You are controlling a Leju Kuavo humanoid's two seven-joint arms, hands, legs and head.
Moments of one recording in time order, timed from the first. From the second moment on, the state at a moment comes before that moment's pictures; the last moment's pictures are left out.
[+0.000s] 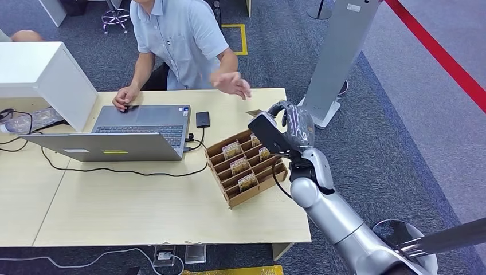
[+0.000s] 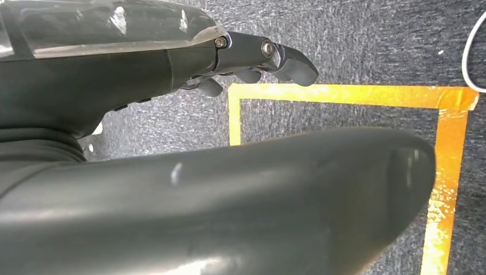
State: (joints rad) left arm -0.13 0.11 -0.93 -0.26 1.07 0.23 0.08; right arm -0.58 -0.05 0.74 -1.18 0.66 -0.52 0.18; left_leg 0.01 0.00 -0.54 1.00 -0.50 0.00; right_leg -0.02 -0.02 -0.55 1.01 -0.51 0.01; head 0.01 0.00
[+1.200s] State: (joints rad) left arm -0.14 0.10 -0.98 -0.26 1.09 0.26 0.10; right arm -0.70 0.07 0.81 -0.84 0.56 -0.62 0.17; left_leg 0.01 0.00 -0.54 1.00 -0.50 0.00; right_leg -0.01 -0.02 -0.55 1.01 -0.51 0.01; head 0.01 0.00
